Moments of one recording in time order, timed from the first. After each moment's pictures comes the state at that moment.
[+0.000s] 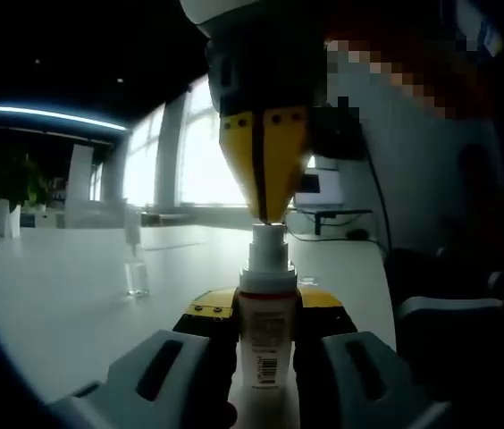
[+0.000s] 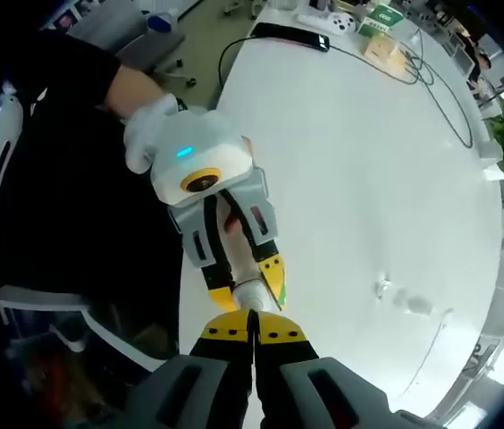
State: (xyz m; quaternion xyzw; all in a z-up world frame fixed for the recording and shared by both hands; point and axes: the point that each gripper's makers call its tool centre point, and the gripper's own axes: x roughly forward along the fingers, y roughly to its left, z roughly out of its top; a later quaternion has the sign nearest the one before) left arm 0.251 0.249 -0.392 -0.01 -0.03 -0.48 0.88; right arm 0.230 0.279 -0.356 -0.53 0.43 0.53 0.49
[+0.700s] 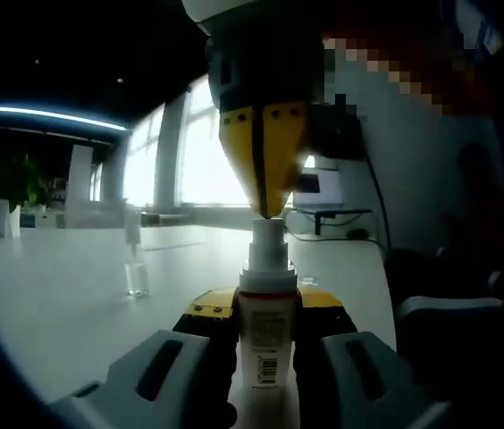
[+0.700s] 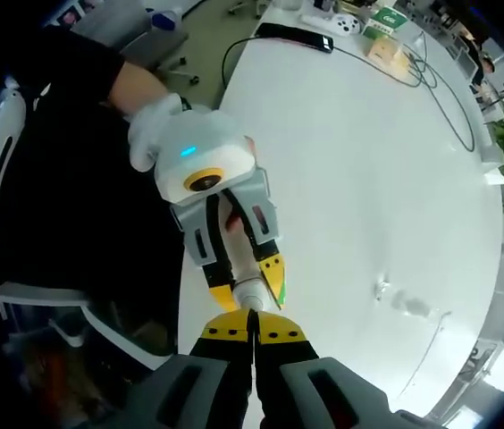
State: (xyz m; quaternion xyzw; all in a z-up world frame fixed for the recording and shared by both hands) left arm 0.250 0.249 -0.393 -0.01 -0.03 -0.48 0.88; right arm 0.230 0.280 -0.357 -0.54 0.43 0.54 0.48
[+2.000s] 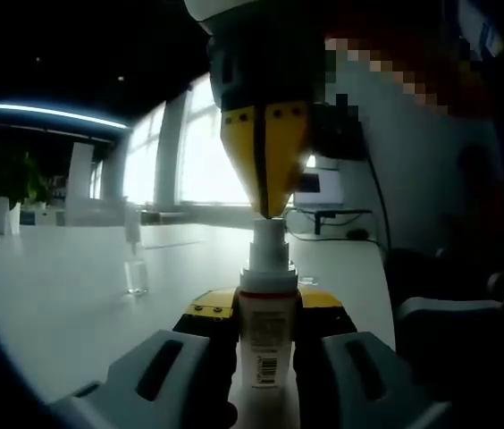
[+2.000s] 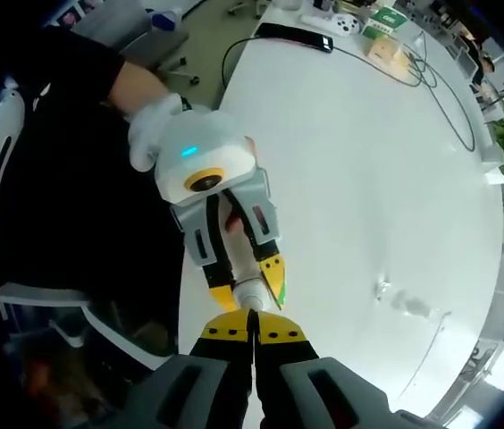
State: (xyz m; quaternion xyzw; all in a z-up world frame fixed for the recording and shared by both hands) left arm 0.251 0.249 -0.393 -0.02 -0.02 -0.48 0.88; right arm 0.230 0.280 -0.357 -0.54 0.43 0.54 0.49
